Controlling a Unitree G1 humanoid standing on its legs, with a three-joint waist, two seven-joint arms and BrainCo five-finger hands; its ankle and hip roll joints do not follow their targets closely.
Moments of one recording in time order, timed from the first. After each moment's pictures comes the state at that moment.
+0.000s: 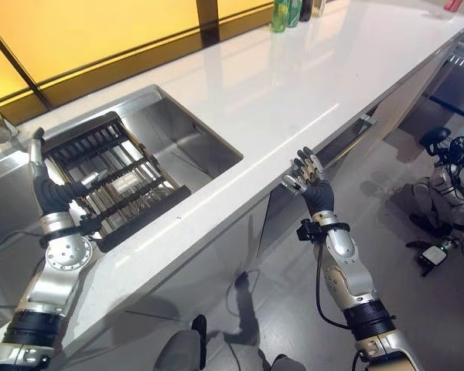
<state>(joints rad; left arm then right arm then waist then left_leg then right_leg) -0.16 0.55 0.01 0.10 0.10 -0.19 0.67 -0.26 -0.44 0.18 -0.01 0.63 -0.15 -0.06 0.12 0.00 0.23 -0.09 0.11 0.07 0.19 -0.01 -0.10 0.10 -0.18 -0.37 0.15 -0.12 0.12</state>
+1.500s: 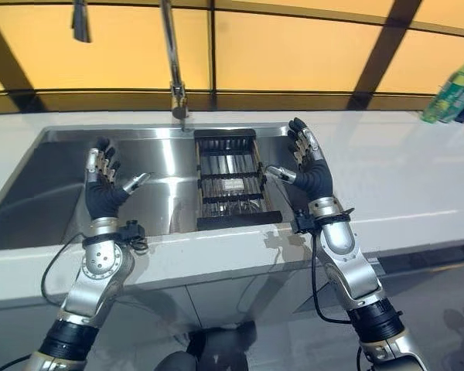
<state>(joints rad) -0.15 0.41 -0.14 -0.11 -0.28 -0.21 0.48 -0.27 -0.49 0.21 -0.18 0.45 -0.11 -0.19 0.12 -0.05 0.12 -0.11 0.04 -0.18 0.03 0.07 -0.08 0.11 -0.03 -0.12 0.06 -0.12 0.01</state>
